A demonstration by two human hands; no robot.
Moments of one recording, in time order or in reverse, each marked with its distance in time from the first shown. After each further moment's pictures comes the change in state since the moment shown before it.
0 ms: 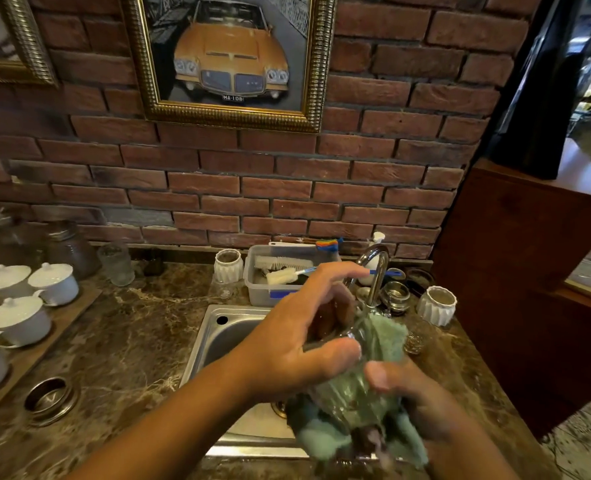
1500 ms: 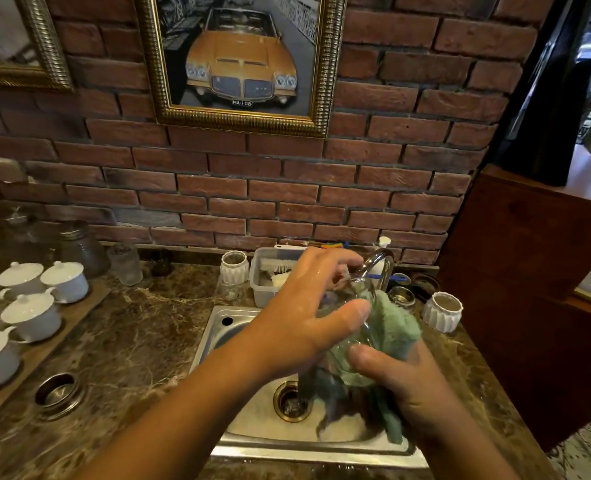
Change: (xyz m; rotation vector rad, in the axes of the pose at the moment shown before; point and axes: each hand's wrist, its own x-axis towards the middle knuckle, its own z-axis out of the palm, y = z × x) left_hand 0.017 0.008 -0.004 0.138 0.091 -0.111; right_hand 0.008 0.002 0.006 -0.186 0.268 -0.265
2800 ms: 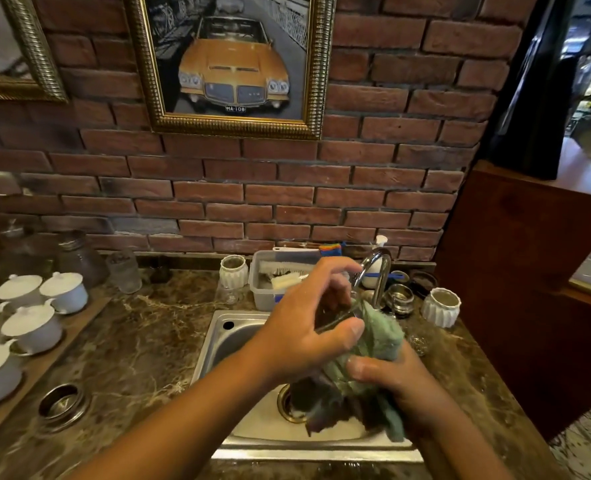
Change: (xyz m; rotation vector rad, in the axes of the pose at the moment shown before) left_hand -0.001 -0.021 0.011 -0.095 0.035 0.109; right_hand 0.005 0.020 -0.009 0.126 -0.005 0.107
